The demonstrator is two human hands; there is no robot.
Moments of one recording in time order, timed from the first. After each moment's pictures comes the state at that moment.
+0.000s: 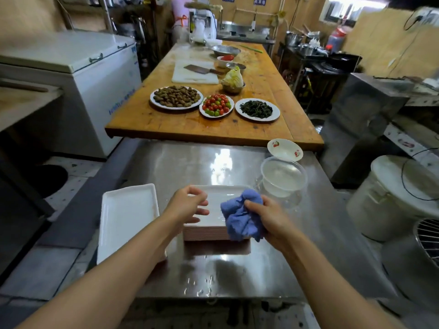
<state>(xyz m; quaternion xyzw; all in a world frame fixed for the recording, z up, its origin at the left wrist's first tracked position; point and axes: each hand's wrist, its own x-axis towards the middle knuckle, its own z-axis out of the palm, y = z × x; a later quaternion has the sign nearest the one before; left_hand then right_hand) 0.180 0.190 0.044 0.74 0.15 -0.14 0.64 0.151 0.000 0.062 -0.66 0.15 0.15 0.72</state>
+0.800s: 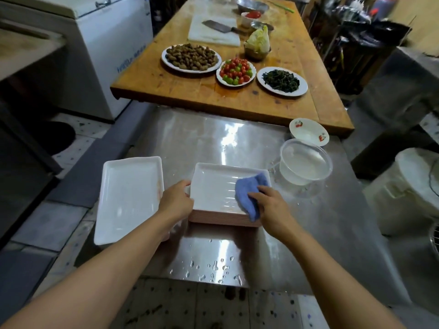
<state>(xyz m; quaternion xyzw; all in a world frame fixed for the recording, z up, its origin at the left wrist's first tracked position) 0.189 0.221 -0.023 0.89 0.18 -0.11 0.41 0.198 -0.016 -0.023 -0.97 -0.13 0.09 0.18</state>
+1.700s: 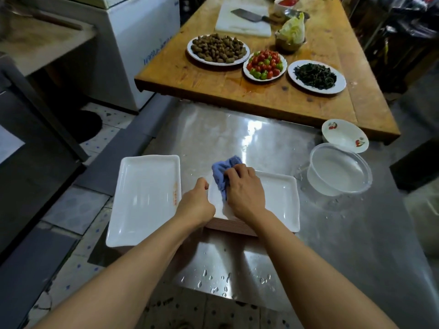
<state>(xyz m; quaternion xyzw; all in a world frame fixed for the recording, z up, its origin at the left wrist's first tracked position) 0.203 0.220 -0.034 0.92 0.17 -0.16 0.33 0.252 0.093 -0.045 -0.97 -0.21 -0.01 0.10</state>
